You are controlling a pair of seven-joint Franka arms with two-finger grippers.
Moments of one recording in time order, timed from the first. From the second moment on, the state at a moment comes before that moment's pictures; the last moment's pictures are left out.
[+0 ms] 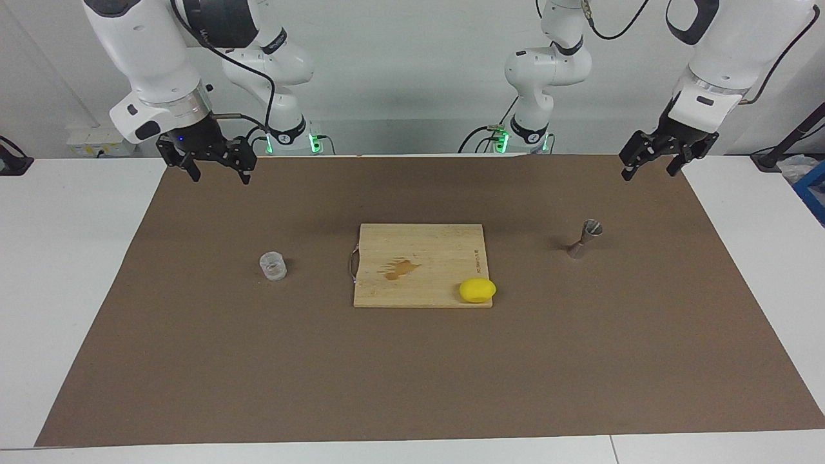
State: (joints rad) left arm 0.01 -0.02 -0.05 -1.58 0.00 1.59 -0.08; right arm 0.02 -0.01 0.03 -1.62 -0.02 1.55 0.19
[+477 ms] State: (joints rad) left arm 0.04 -0.02 -0.04 -1.58 0.00 1.59 -0.08; right arm 0.00 0.01 0.03 -1.63 0.04 1.56 0.53
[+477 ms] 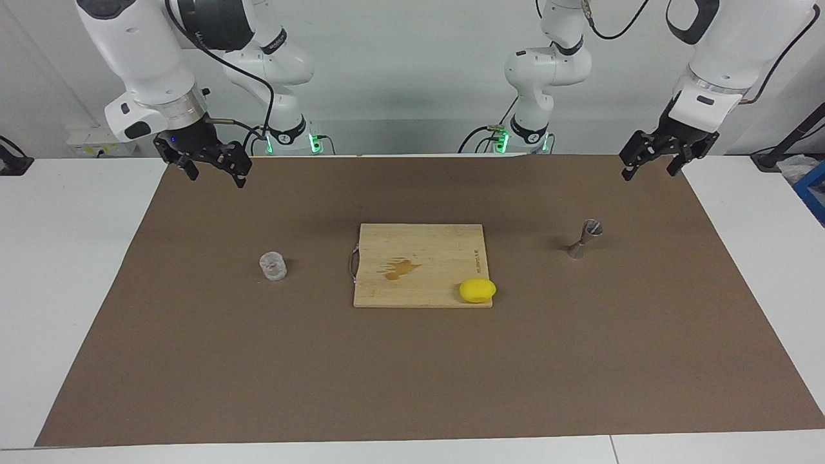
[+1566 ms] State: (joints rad) left arm 0.06 -0.08 -0.05 -1.71 0.00 1.66 -0.08; right arm -0.19 0.19 0.03 -1.89 0.58 1.88 1.13
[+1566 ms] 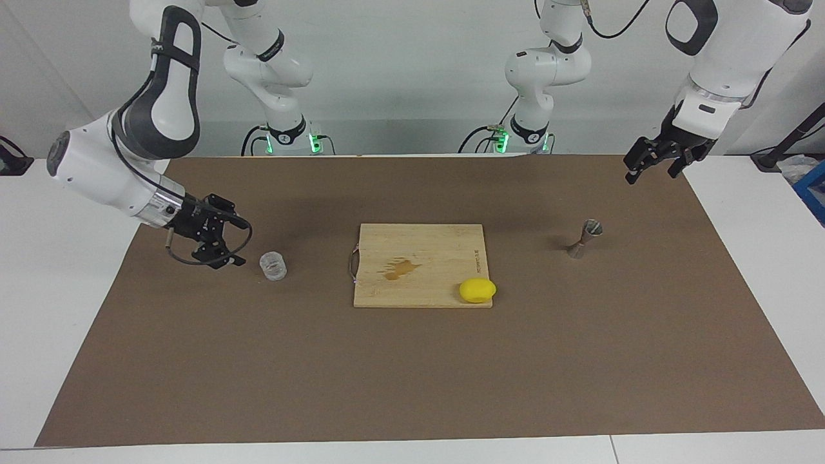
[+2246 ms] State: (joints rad) left arm 0.06 -0.08 -0.05 -1.71 0.00 1.67 -0.08; right arm -0.26 0.24 0.03 -2.03 0.72 1.97 1.00
